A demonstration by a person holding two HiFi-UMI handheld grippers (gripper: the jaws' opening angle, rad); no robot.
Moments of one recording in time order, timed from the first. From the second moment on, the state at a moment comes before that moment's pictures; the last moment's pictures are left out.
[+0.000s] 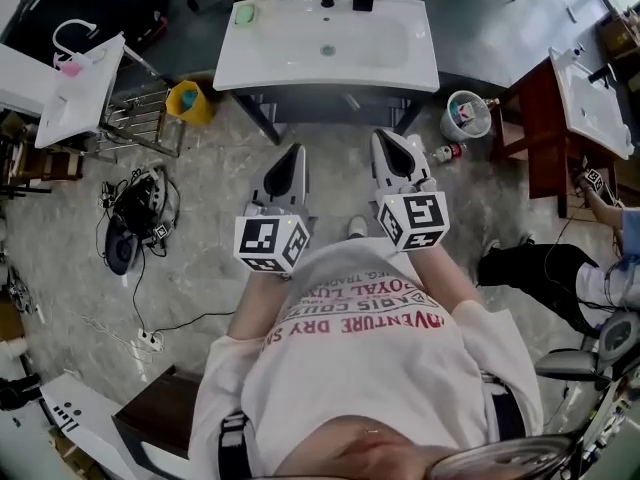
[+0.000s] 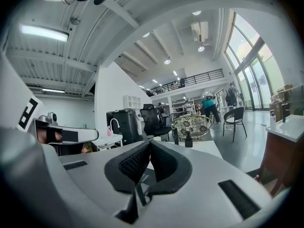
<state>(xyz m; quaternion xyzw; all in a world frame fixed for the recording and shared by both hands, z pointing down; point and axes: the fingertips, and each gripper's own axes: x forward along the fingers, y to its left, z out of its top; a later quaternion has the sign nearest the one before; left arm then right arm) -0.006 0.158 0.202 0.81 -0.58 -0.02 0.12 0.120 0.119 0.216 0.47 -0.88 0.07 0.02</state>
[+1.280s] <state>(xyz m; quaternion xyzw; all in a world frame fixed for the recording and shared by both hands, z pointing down) -0.019 -0.224 0.258 0.86 -0.48 0.03 0.17 0.112 -0.230 0.260 0.57 -0.81 0.10 0.07</state>
